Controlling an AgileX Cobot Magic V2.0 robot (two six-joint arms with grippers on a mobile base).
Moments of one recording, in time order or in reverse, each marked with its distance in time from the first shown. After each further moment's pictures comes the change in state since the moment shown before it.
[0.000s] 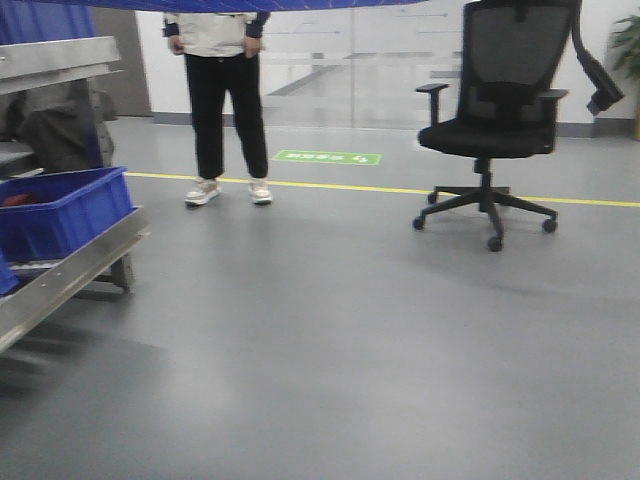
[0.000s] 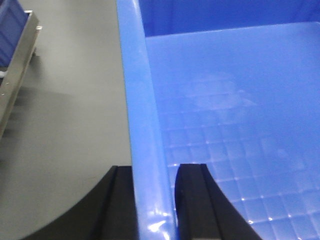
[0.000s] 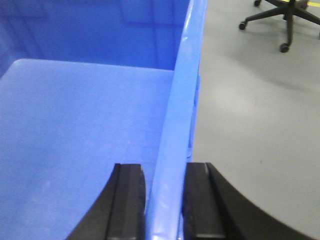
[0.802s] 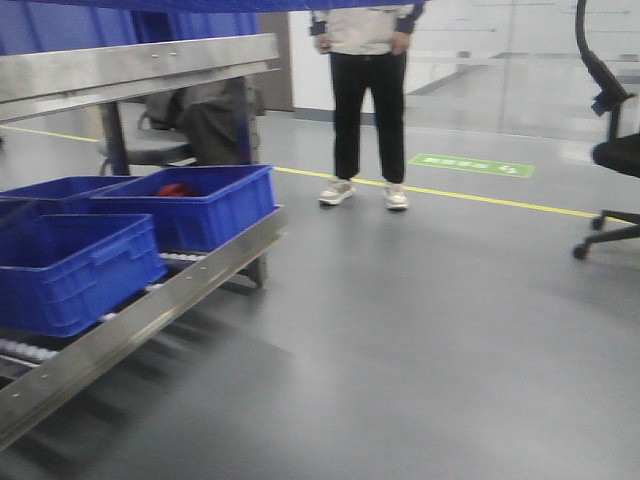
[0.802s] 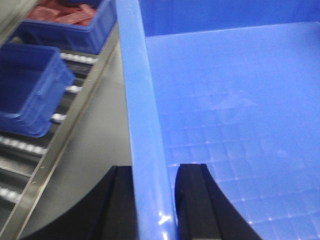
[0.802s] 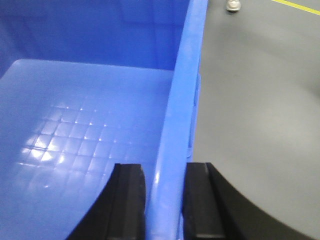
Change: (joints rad) left arm 0.000 0.000 0.000 0.000 0.000 0.000; right arm 0.000 0.000 0.000 0.000 -0.002 0.000
